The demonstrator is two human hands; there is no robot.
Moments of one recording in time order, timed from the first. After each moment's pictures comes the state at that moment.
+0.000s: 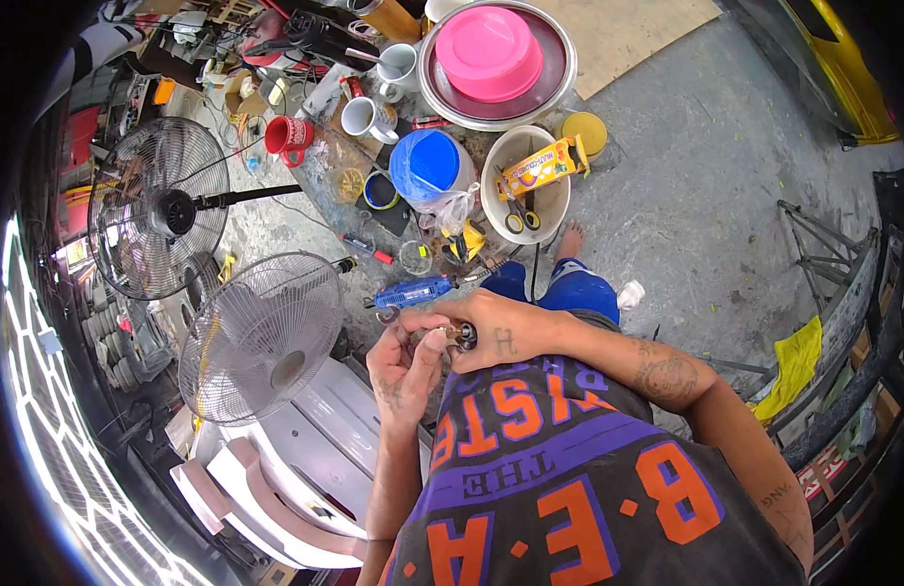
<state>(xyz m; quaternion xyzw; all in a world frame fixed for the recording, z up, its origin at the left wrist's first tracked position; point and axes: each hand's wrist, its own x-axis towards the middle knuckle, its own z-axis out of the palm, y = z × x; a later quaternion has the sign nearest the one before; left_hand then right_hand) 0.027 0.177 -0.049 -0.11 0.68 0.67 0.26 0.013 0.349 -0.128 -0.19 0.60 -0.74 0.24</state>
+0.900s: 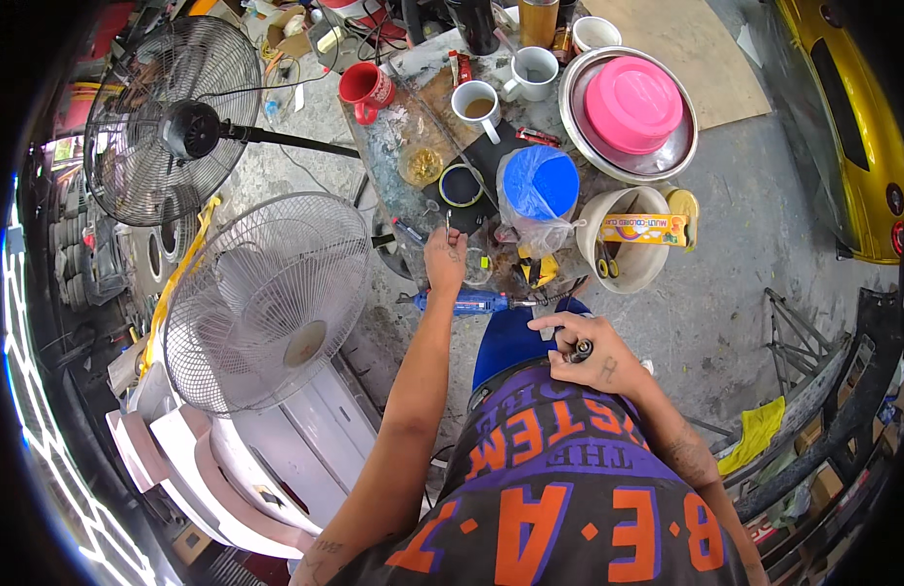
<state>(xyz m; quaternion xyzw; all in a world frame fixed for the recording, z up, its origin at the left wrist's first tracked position) -0.097 0.050 -0.331 -0.02 0.93 0.36 -0.02 -0.002 0.319 -0.108 0.00 0.69 -0.66 0.30</state>
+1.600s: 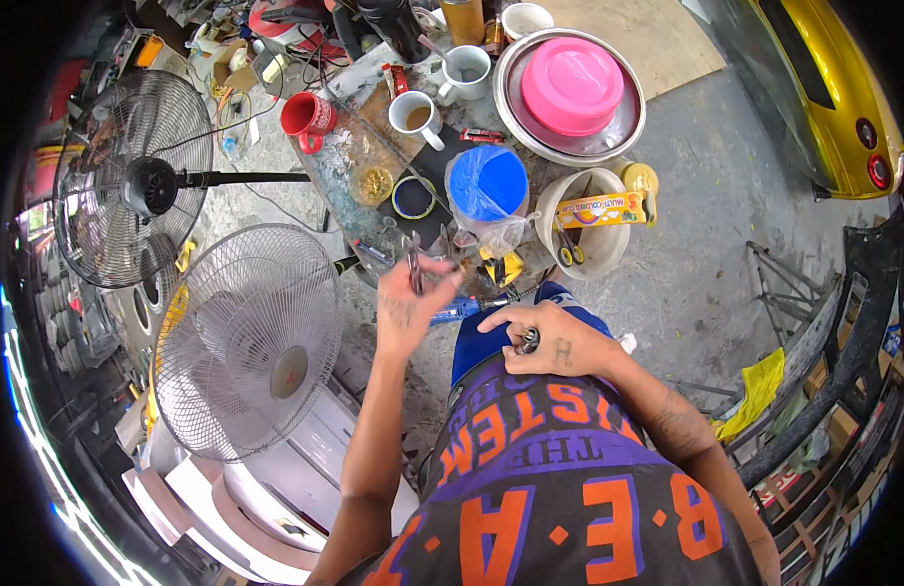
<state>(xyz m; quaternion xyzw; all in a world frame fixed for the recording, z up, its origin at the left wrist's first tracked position) -0.099 0.101 -0.123 -0.07 0.84 0.47 0.27 -0.023 0.318 -0.110 -0.04 0.67 -0.67 0.33</state>
